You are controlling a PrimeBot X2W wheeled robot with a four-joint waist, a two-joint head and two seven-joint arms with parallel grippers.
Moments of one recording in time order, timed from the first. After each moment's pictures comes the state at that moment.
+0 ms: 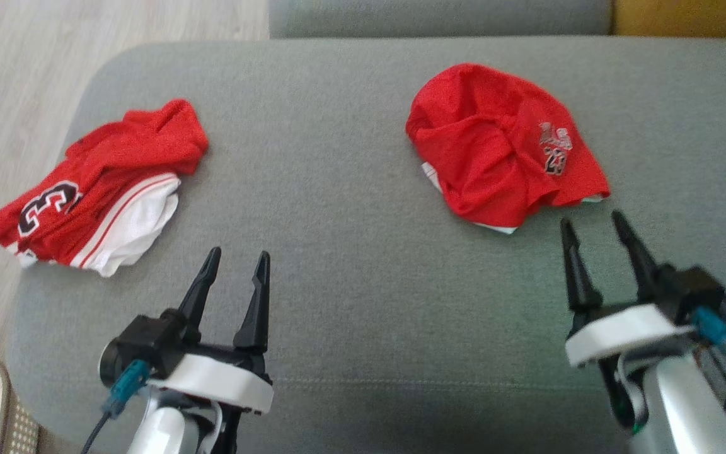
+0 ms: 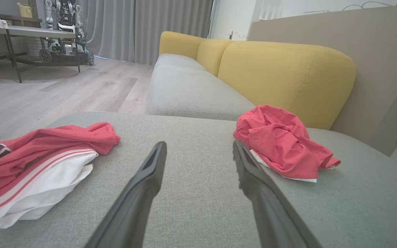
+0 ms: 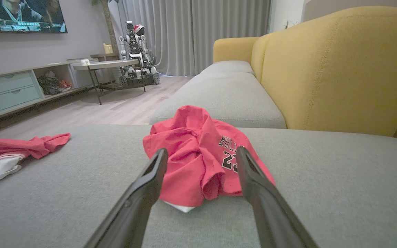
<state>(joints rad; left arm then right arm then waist) -0.02 0.05 -0.25 0.12 -0.23 -0.04 -0.26 -0.12 -0.05 0.01 0.22 0.12 0.13 -0.26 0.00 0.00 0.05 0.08</state>
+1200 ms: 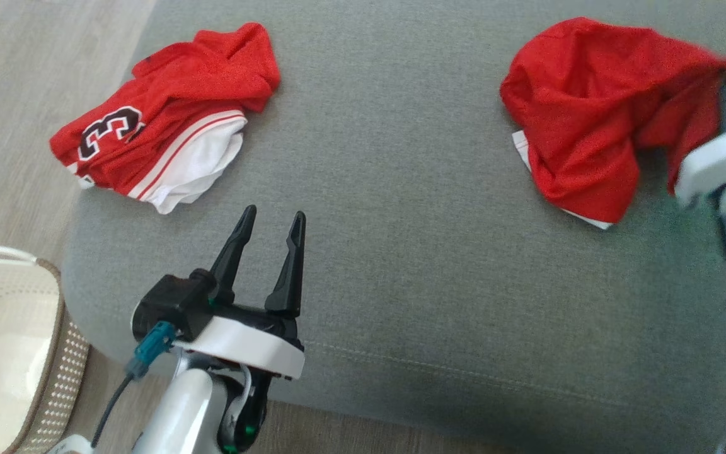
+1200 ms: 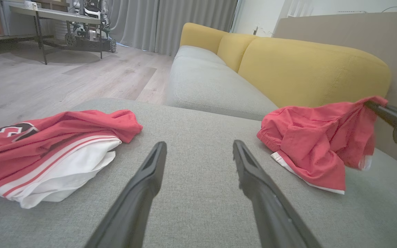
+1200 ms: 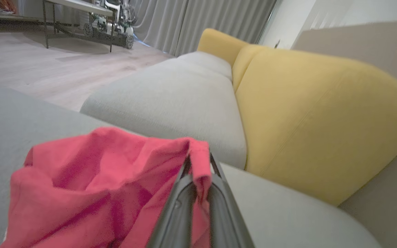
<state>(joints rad) -0.15 0.05 -0.36 0.12 -0.30 0.00 -0.26 -0.71 -0.18 -0.30 0.71 -0.35 0.13 -0.26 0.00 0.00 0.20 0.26</state>
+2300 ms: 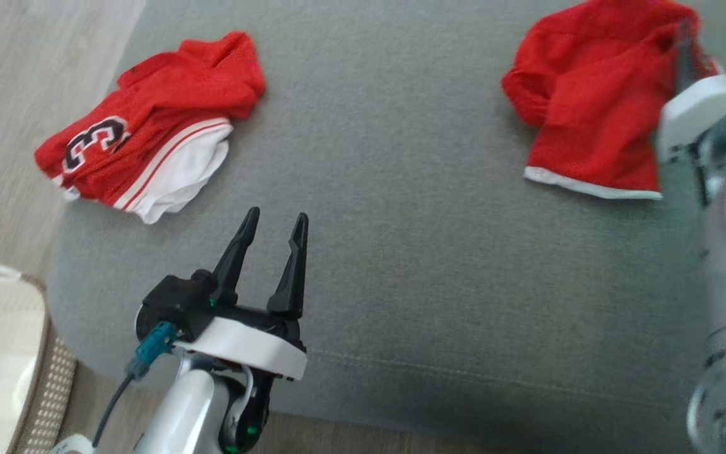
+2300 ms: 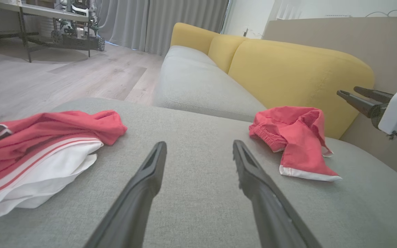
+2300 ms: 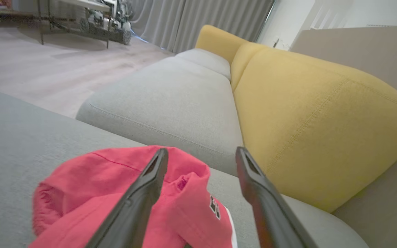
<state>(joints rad) -0.15 0.05 -0.37 0.12 -0.33 0.00 -0.26 -0.93 -0.14 -0.41 0.92 -0.56 0.13 -0.25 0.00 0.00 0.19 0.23</state>
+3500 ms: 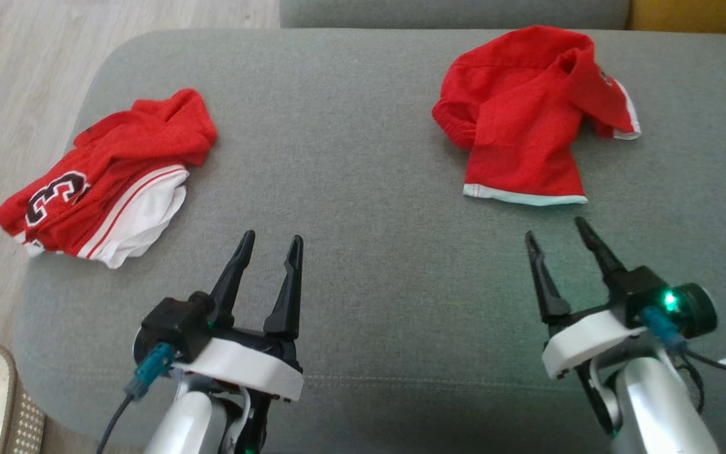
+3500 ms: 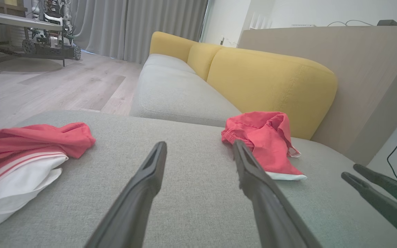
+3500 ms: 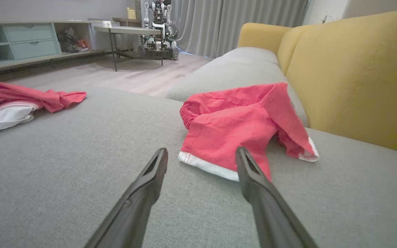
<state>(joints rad) -0.09 0.05 -0.36 0.11 -0.32 0.00 -0.26 -0.18 -0.06 0.05 0.31 -0.04 0.13 -0.25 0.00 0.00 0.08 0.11</state>
